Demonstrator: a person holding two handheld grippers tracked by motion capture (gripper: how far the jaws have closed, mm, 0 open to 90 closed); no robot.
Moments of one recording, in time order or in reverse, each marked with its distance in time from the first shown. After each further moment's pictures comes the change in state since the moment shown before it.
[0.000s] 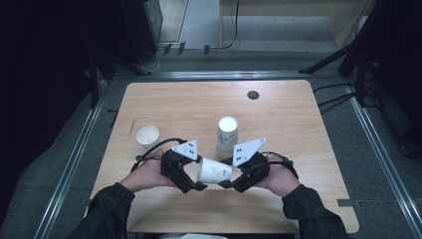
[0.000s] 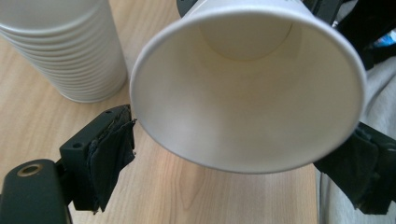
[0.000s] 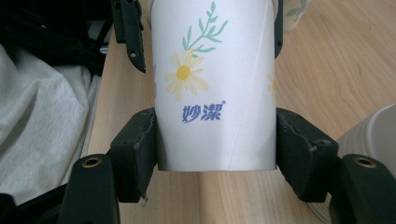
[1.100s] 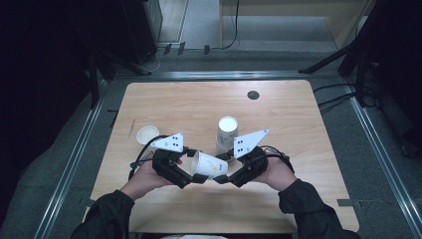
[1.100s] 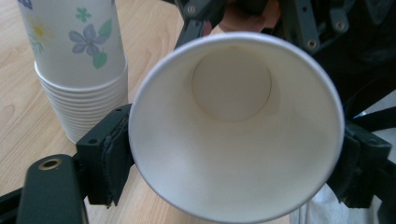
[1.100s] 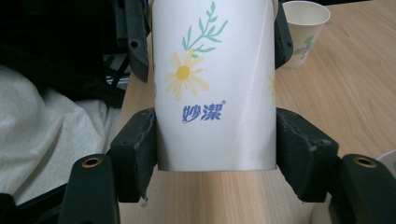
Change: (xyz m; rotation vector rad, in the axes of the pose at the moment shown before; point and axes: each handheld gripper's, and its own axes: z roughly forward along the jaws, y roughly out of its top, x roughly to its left) left arm -0.005 -0.008 -0.022 -0.305 -0.027 -0.105; right arm -0.010 0.012 -0.004 -0.121 0.078 0.023
